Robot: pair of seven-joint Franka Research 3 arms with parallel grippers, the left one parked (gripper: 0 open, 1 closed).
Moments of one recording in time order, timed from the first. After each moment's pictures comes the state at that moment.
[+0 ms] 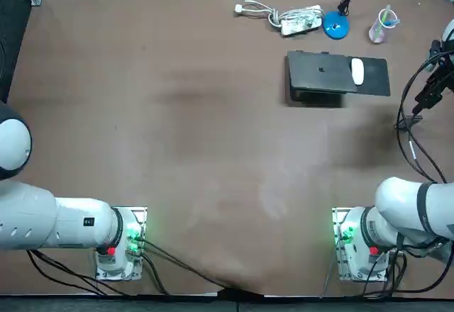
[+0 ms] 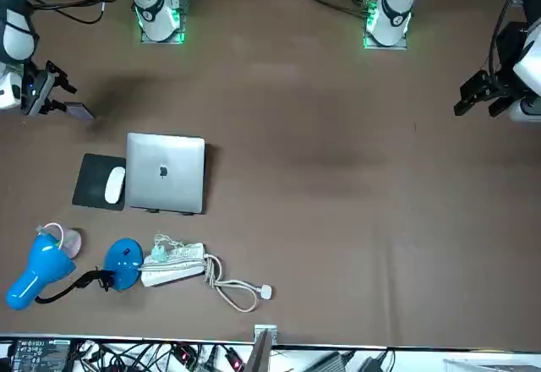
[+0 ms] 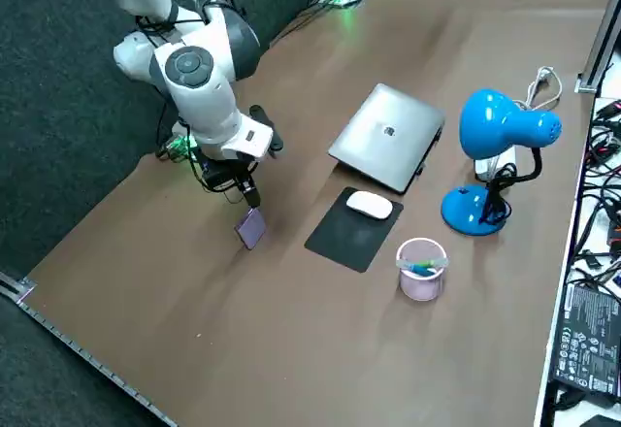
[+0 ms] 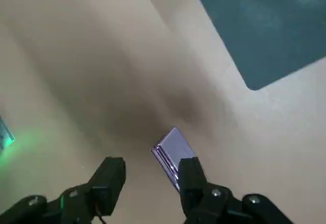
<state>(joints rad) -0.57 0.03 0.00 -2.30 0.00 2.10 -1.53</state>
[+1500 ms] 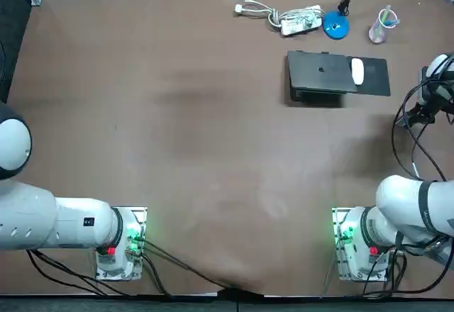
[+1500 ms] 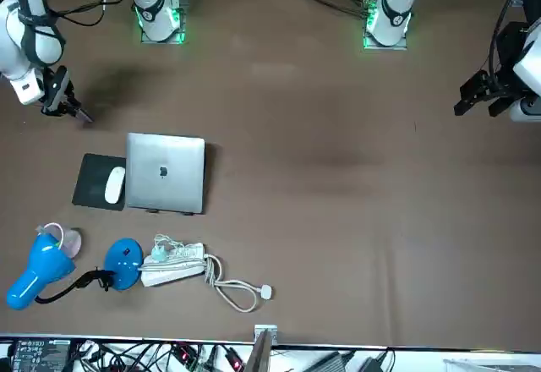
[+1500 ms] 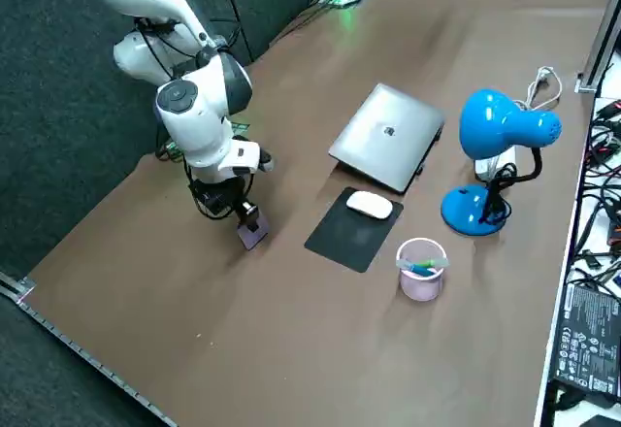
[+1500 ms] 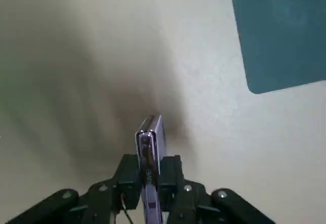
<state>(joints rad) -0.64 0.08 0.00 -2.50 0.00 2.55 -1.90</state>
